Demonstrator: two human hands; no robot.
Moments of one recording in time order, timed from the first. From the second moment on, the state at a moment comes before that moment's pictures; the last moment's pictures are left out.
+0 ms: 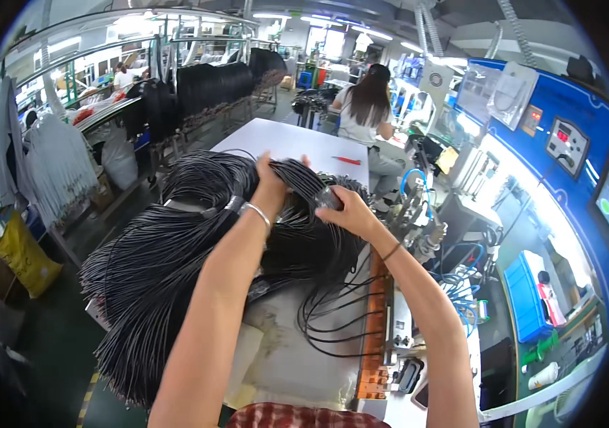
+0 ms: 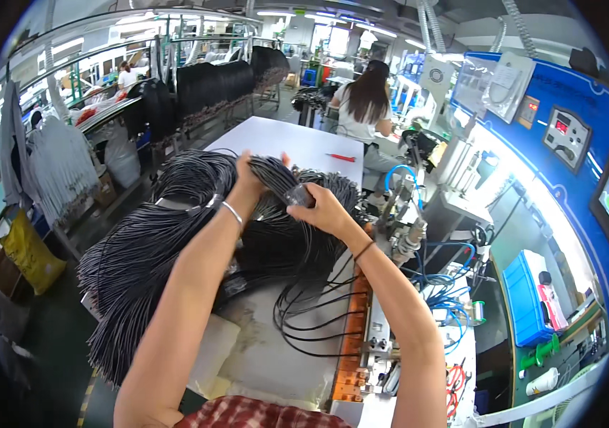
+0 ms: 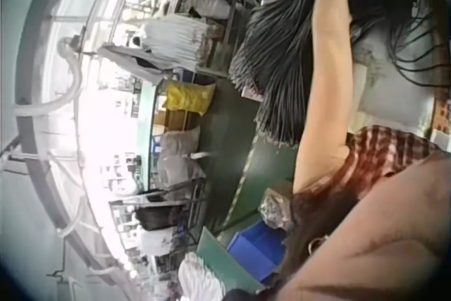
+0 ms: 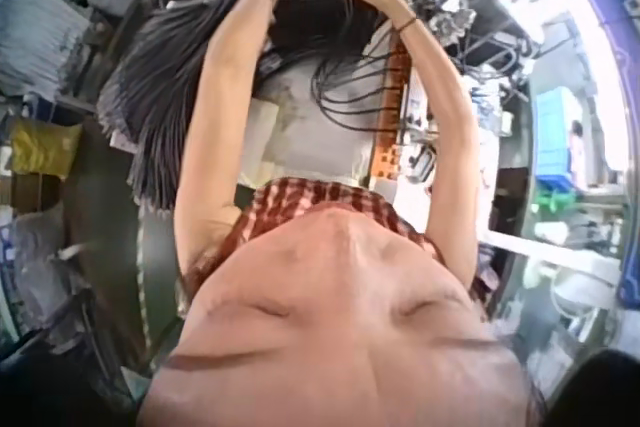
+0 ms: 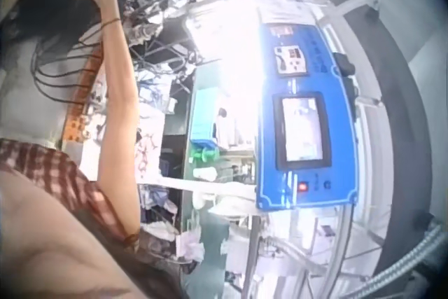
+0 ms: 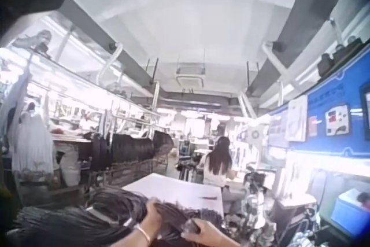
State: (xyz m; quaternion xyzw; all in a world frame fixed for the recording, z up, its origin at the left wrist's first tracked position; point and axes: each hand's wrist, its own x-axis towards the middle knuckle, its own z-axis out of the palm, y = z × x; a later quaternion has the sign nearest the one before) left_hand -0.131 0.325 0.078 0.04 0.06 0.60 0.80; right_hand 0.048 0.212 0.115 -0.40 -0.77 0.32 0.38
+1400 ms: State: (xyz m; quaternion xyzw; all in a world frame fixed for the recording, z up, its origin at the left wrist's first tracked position) left_hand -0.183 -0.012 0.157 0.86 0.40 0.30 0.08; right_hand -0.022 0.174 0.054 -0.30 -0.84 -0.31 0.33
